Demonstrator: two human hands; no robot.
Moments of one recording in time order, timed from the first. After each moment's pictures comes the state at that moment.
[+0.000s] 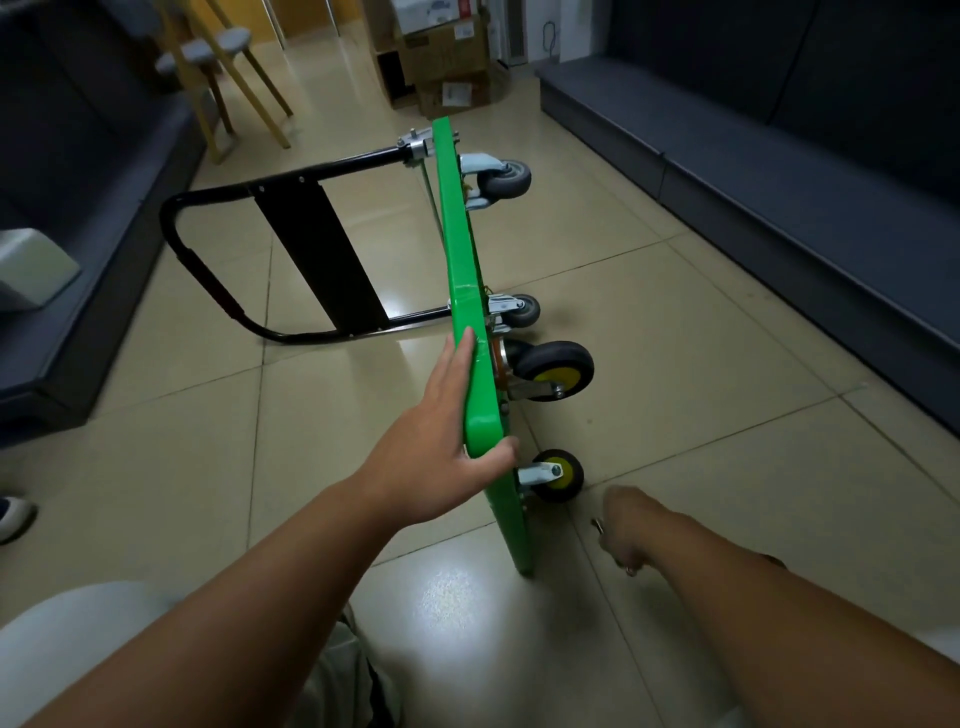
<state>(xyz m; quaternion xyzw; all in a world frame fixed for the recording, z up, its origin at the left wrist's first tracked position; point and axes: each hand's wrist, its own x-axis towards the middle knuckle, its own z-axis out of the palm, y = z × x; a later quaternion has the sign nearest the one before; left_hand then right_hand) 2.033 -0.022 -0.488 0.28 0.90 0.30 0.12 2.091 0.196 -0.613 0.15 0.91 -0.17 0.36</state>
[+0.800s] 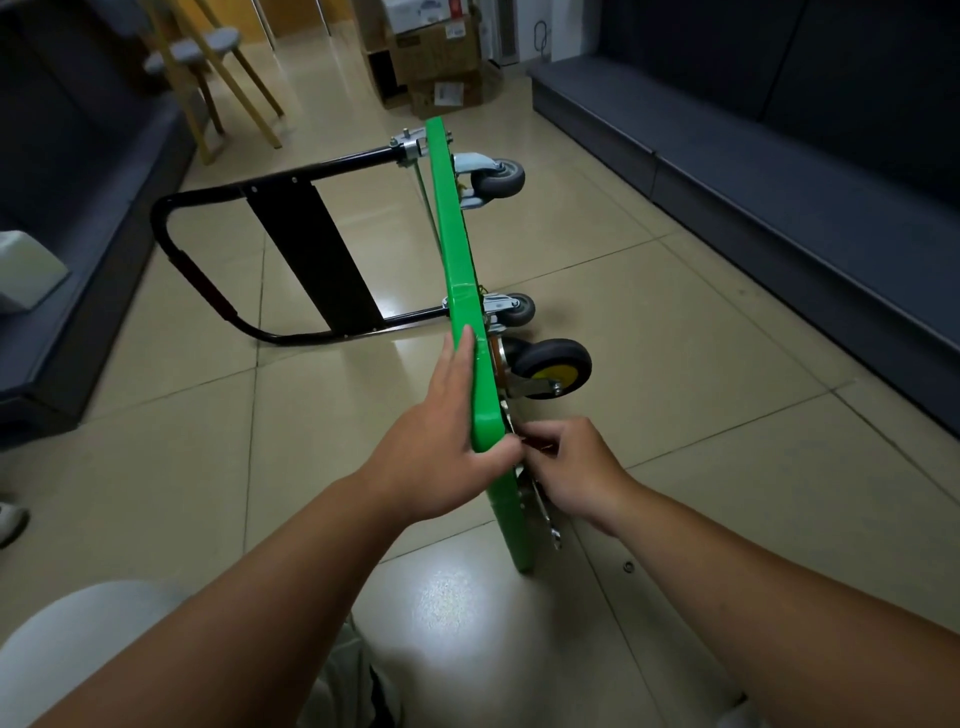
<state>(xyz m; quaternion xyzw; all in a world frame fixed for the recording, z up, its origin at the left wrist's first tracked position) 2.033 -0.015 -0.484 0.26 0.91 0.28 0.14 2.069 0.154 -0.566 0.12 0.77 -0.62 0.06</state>
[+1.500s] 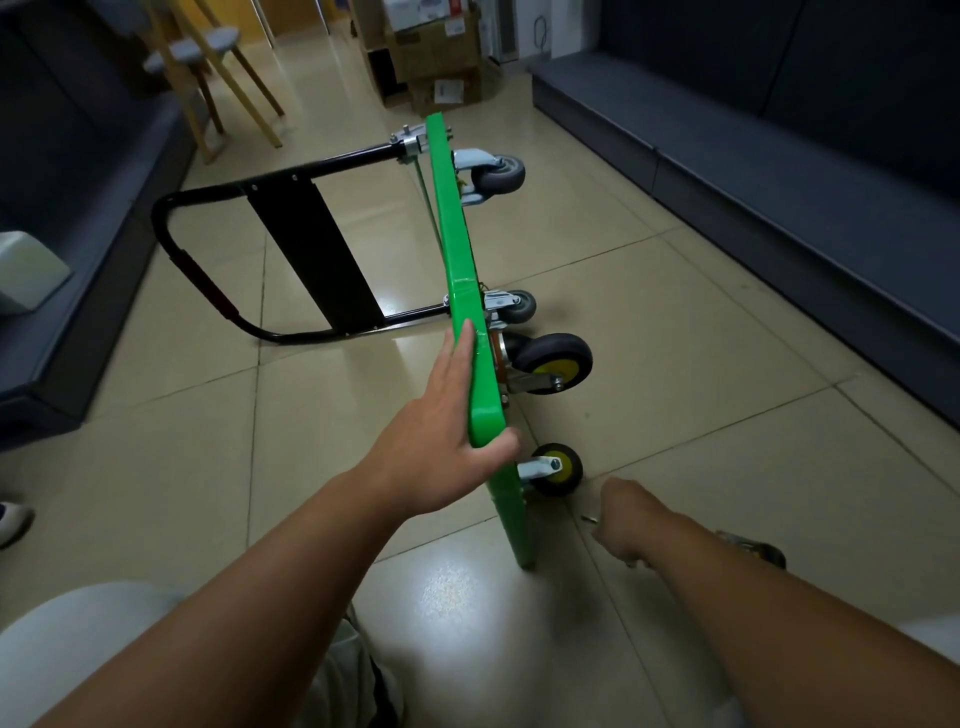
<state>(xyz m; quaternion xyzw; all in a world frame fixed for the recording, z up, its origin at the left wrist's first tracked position) 2.034 -0.017 -0.485 0.28 0.91 0.29 0.14 2.097 0.193 -0.623 0.19 0.90 -0.22 0.32</state>
